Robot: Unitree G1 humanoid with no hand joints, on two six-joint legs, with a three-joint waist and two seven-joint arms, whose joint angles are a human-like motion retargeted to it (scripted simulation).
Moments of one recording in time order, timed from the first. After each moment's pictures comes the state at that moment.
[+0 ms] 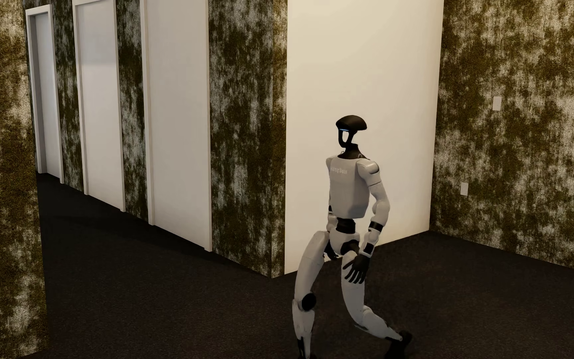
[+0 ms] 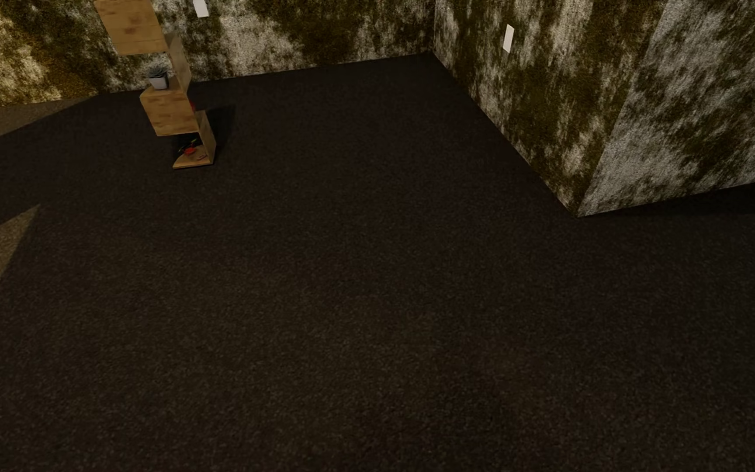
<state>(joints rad) 0.26 -0.41 -0.08 0.06 0.16 0.09 0.00 0.00 0.07 0.77 0.53 0.25 0.35 -0.21 0.06 0.37 -0.38 0.00 0.00 -0.30 0.74 0.79 0.98 0.00 0.00 0.00 0.00 0.00 0.00</state>
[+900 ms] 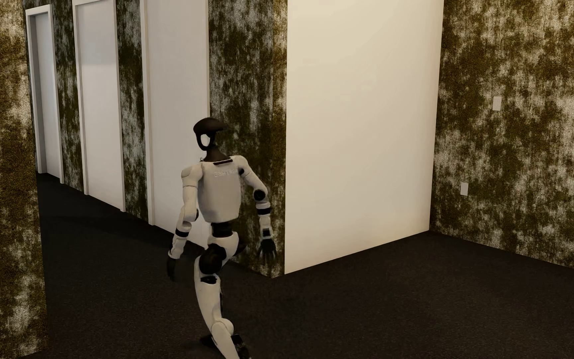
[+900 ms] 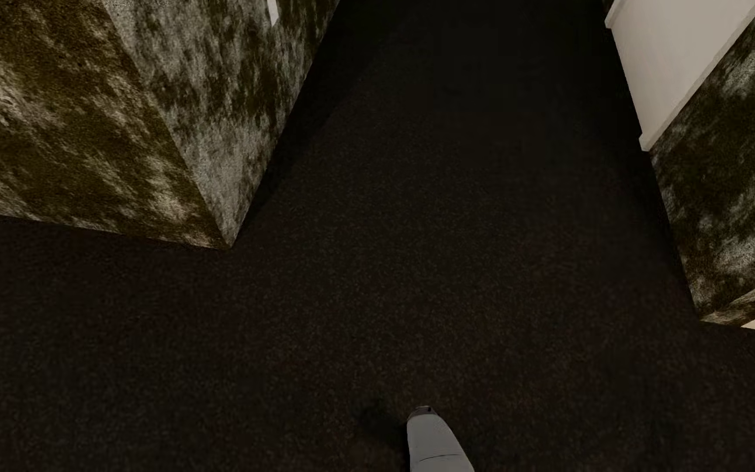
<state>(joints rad) 0.35 -0.66 -0.16 0.25 -0.05 0.03 0.00 0.00 0.12 0.59 0.69 0.22 0.42 -0.31 0.20 0.43 -0.40 0.00 0.00 -0.37 0.78 0.72 1.00 0.00 0.00 0.00 0.00 0.00 0.00</state>
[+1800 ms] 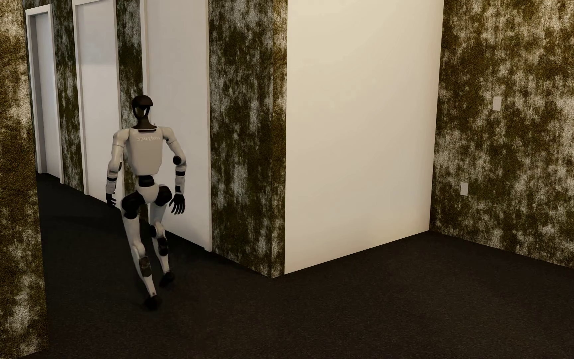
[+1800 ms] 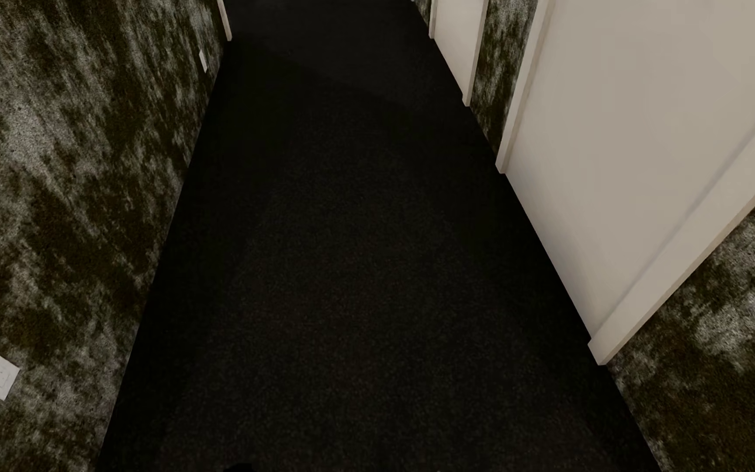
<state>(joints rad) 0.15 -0.36 -0.06 0.00 0.08 0.10 0.00 0.00 0.11 0.52 0.76 0.27 0.36 -0.26 0.30 0.34 -0.39 0.00 0.00 -0.37 0.73 0.54 0.95 0.00 0.00 0.00 0.00 0.00 0.00</state>
